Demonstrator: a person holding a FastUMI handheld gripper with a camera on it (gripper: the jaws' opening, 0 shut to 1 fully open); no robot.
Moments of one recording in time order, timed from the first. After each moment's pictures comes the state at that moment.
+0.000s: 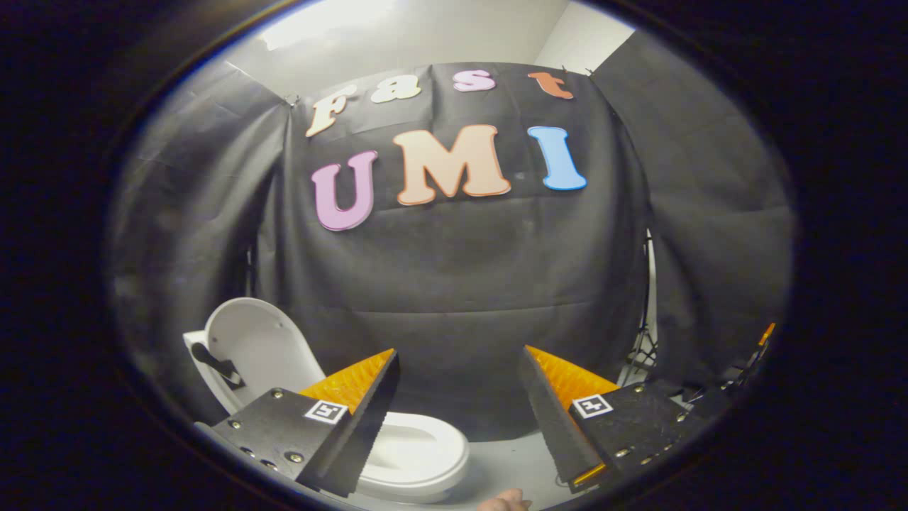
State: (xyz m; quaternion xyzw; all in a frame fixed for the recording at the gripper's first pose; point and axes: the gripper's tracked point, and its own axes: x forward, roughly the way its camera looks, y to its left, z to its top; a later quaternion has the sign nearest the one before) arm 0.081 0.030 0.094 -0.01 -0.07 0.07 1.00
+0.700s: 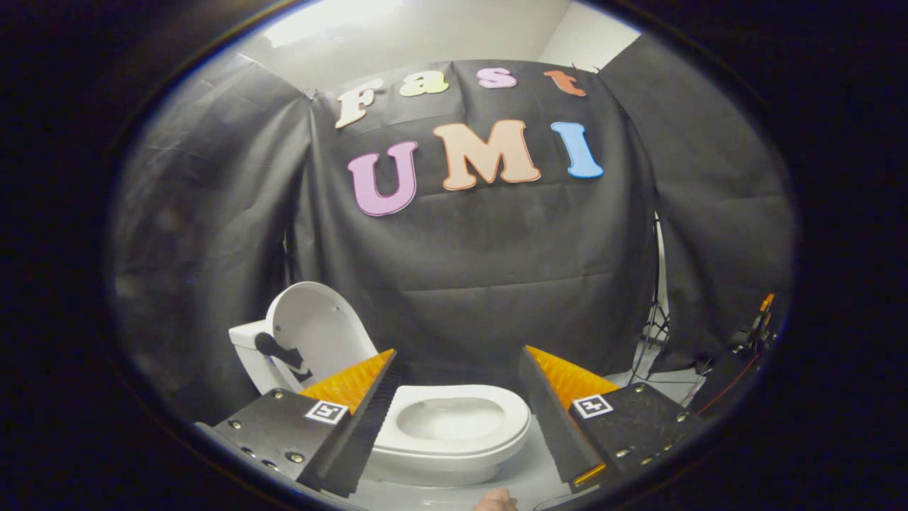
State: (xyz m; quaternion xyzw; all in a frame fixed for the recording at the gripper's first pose) arm -0.005 0.112 0.024 -0.02 -0.03 0.07 1.00
